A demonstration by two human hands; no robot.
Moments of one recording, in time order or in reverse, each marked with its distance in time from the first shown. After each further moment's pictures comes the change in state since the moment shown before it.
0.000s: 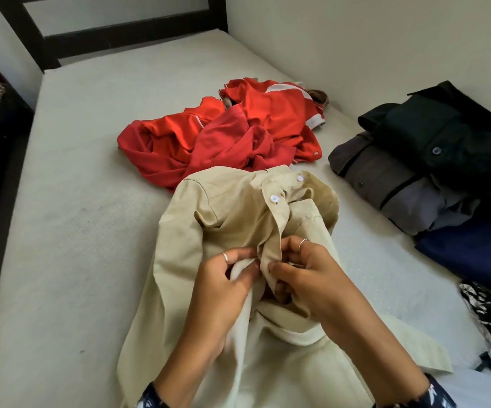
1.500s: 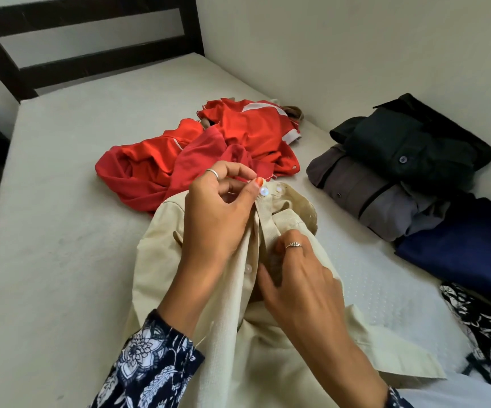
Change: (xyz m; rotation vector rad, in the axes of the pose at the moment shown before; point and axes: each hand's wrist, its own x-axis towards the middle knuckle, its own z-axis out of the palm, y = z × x) left_hand 0.055 0.089 0.025 0.008 0.042 0.517; right_hand -0.006 -0.003 0.003 -0.965 0.484 -0.337
